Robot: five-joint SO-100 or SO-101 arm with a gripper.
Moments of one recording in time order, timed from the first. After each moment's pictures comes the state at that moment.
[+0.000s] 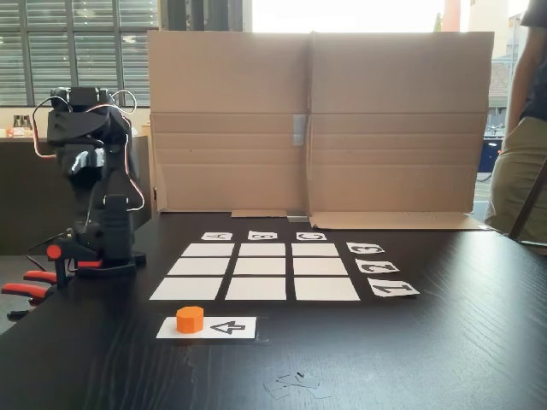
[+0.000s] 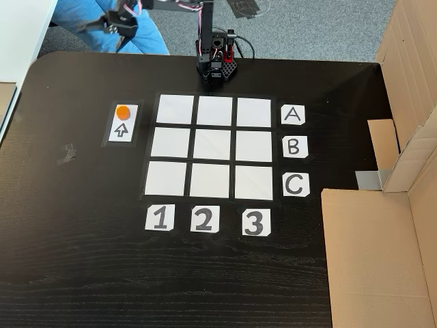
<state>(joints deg) 72.9 88.0 73.1 83.8 77.8</state>
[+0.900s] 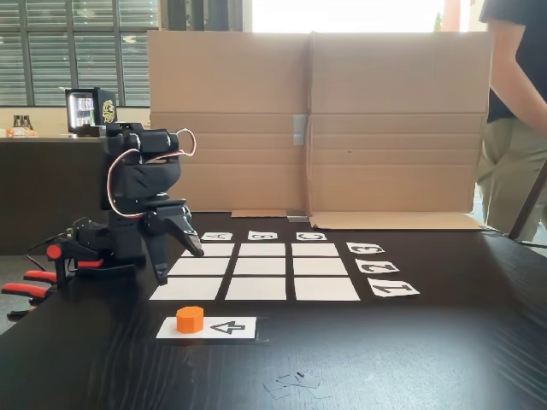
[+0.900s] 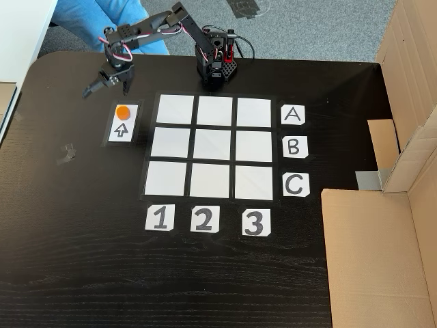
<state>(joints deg) 56.0 60.0 58.4 89.4 77.9</state>
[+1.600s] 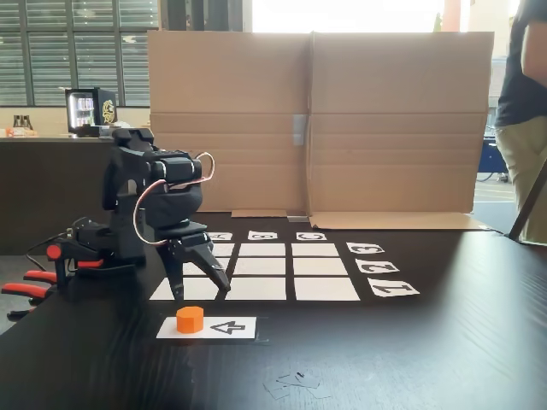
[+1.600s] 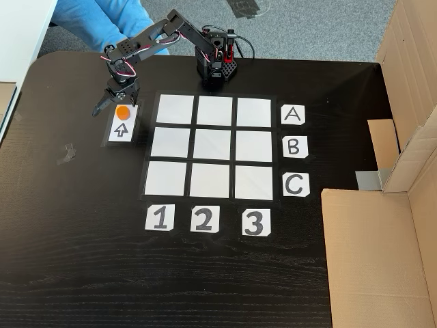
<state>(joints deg) 50.4 53.3 56.9 89.4 77.9</state>
